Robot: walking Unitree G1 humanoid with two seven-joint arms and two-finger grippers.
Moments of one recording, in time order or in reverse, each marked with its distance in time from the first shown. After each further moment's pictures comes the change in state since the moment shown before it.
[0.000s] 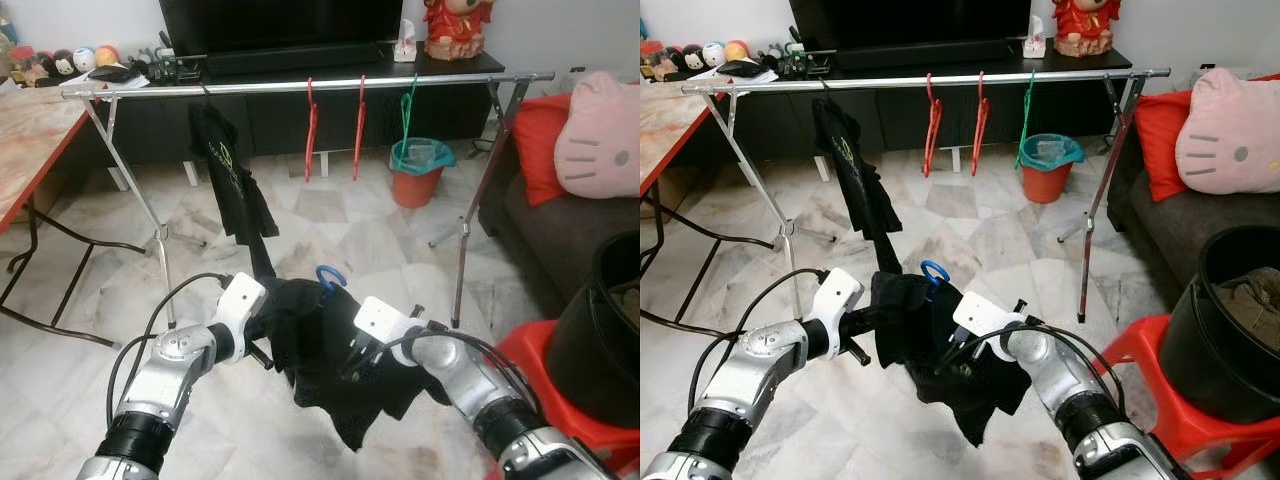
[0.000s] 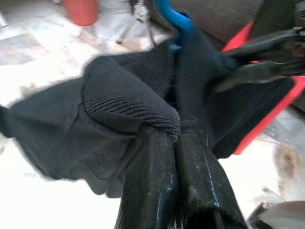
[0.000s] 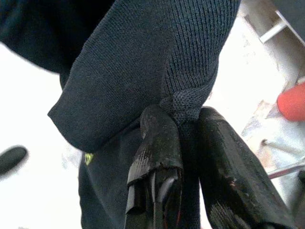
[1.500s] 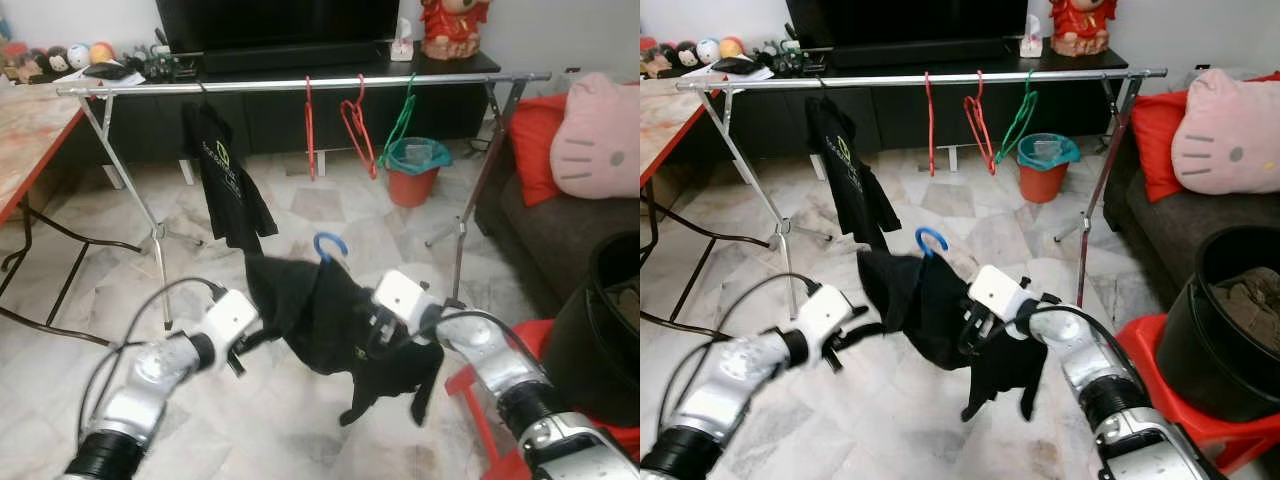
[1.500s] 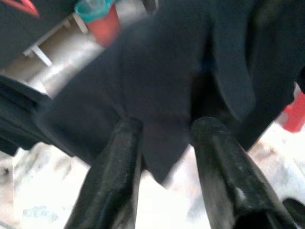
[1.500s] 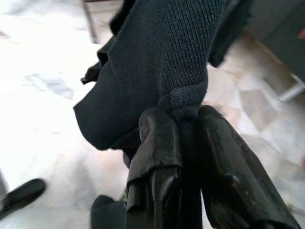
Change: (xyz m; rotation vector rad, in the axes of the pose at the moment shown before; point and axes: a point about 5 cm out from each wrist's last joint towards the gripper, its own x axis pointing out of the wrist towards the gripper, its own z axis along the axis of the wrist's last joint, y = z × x) left arm -0.031 0.015 0.000 0.297 -0.030 0.070; right arm -0.024 -0.034 0.009 -0.024 -0.274 0.201
